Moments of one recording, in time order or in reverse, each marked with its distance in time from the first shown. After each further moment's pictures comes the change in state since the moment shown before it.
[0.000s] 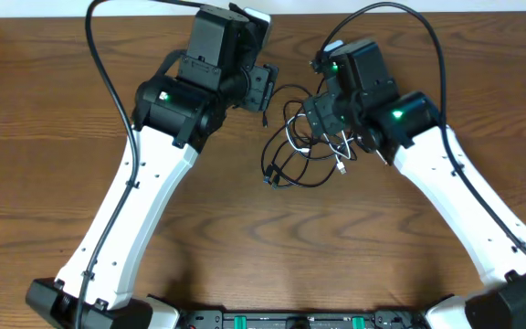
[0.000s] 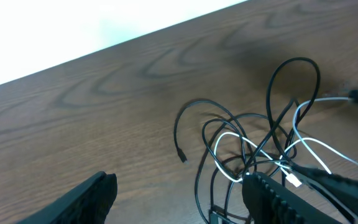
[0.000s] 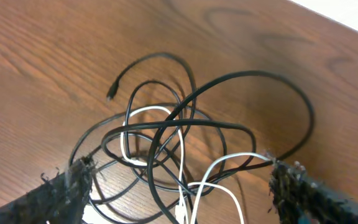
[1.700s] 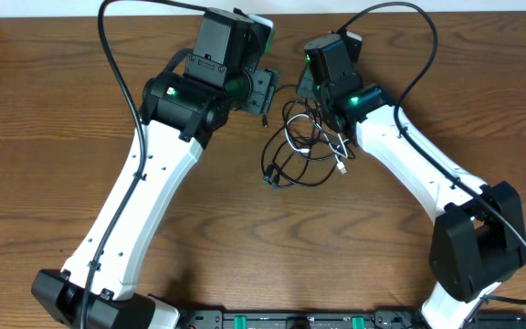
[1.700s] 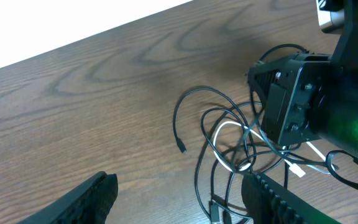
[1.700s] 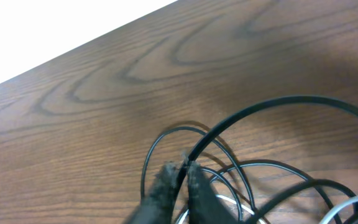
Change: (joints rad) left arm 0.000 0.023 -0.010 -0.018 0.003 0.000; right arm 0.000 0.248 0.000 0.372 0.154 0.741
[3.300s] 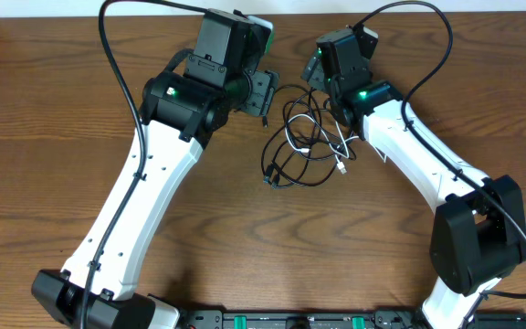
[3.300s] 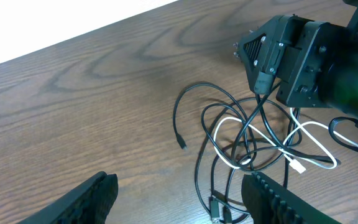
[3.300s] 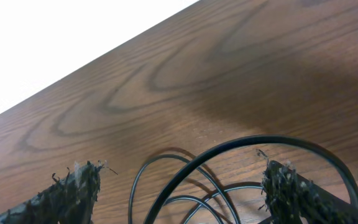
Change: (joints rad) left arm 0.000 0.000 0.000 -0.014 0.000 0.000; right arm -0.051 0.023 0.000 0.037 0.042 0.043
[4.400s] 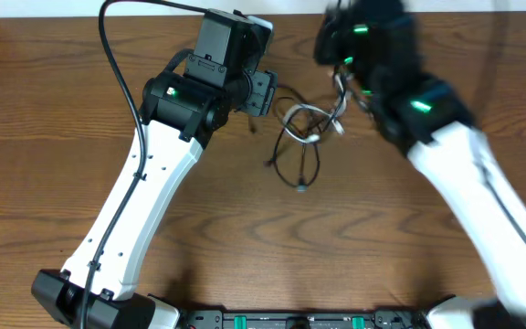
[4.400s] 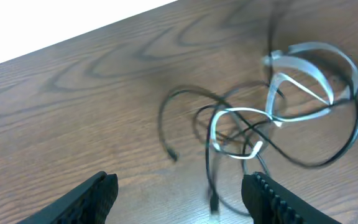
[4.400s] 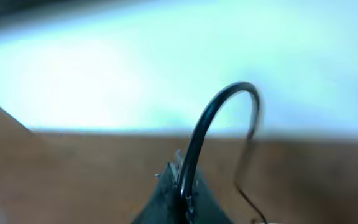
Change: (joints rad) left arm 0.000 0.000 0.000 -0.001 0.000 0.000; right arm 0.039 -0.331 0.186 -0.045 -0.124 -0.460
